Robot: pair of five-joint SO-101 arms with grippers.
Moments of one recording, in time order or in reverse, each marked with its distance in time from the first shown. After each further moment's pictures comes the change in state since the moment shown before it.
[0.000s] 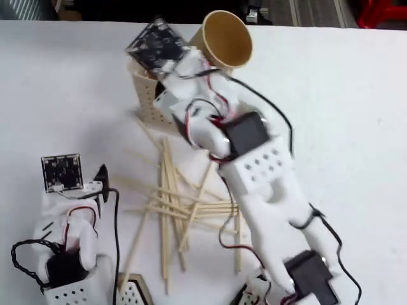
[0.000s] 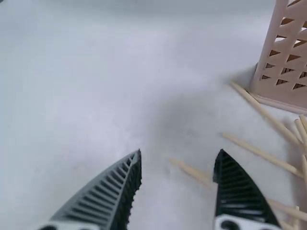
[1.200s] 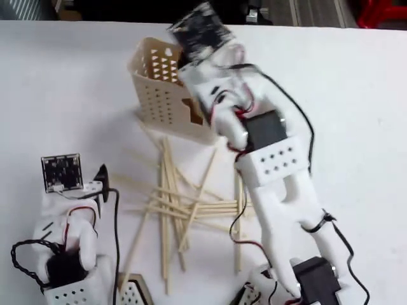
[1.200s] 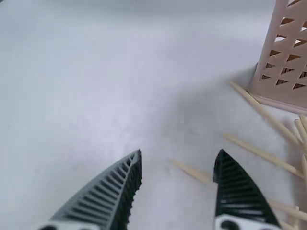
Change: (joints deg) left arm 0.0 0.0 0.0 0.0 0.0; right arm 7.3 -4.9 10.1 -21.5 -0.1
